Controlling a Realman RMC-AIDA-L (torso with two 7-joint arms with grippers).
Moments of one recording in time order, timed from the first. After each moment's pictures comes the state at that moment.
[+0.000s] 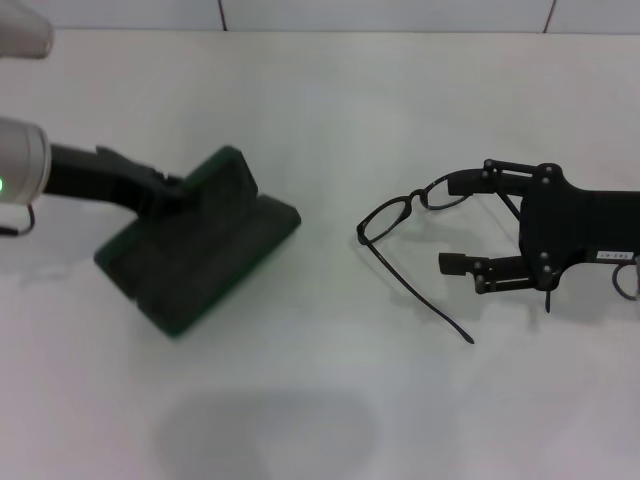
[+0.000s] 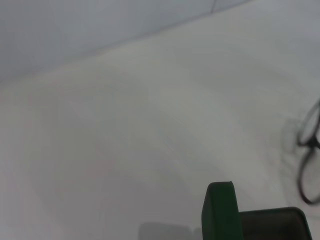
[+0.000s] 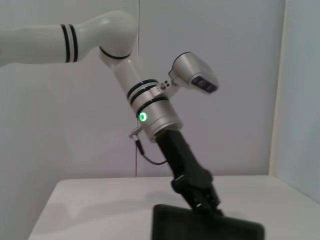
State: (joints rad) left arm -0.42 -2.07 1.01 1.27 2.32 1.43 -2.15; right arm 0.59 1.91 -1.41 -0.49 -1.29 -1.51 0.98
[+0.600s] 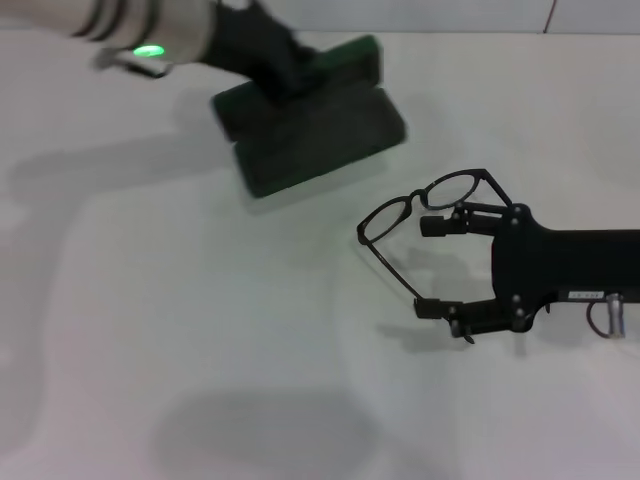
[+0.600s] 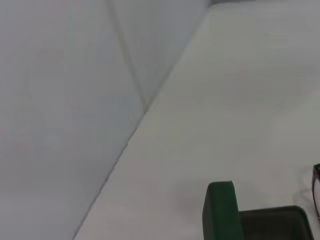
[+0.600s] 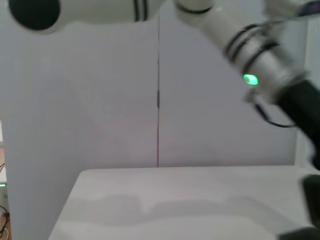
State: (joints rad) left arm -0.79 -2.07 1.10 1.01 2.34 1.19 -1.78; right arm 0.57 1.96 -1.41 -0.49 -1.35 -1.50 0.94
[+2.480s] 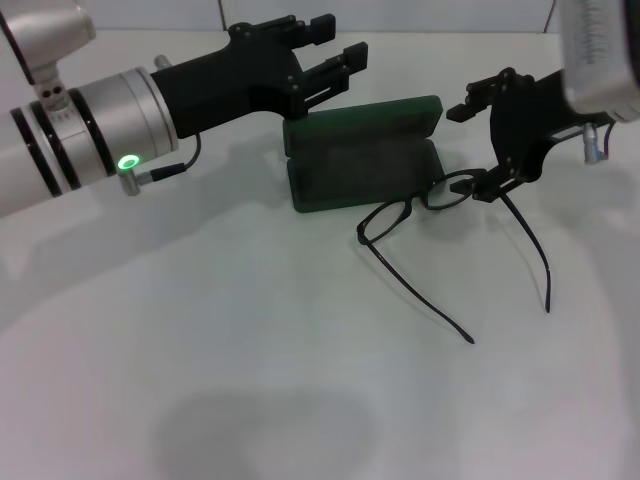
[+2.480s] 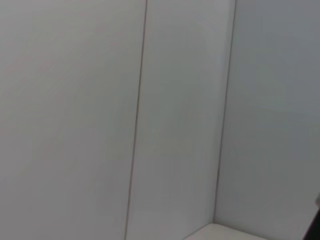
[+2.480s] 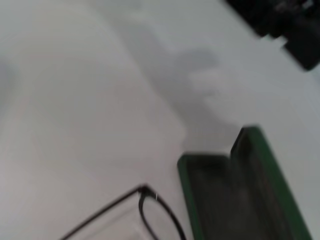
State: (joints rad) left arm -0.39 -2.09 1.31 0.89 1.24 1.12 -1.33; right arm 0.84 2.00 -1.32 -1.04 -2.29 -1.32 1.56
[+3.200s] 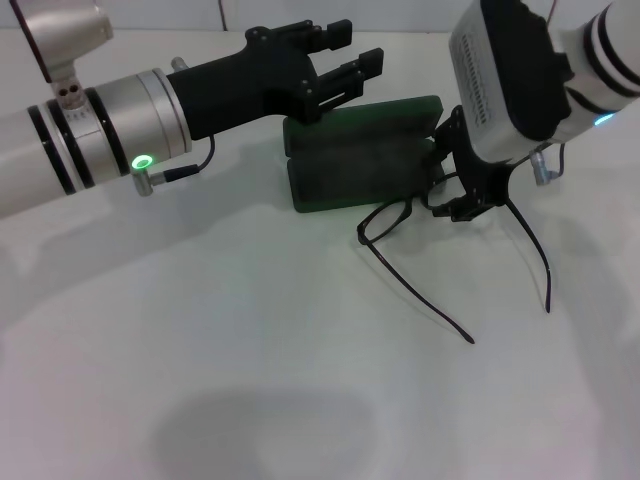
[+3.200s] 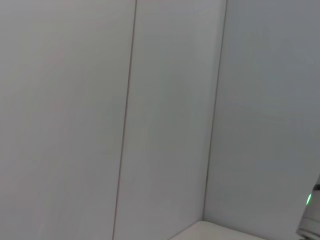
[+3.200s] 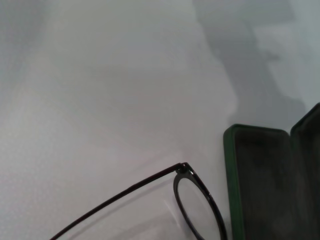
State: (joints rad) left arm -0.43 -2.09 1.31 0.84 1.24 1.14 -1.32; right arm 0.98 2.03 -1.49 -0.88 -2.39 -1.23 1.61
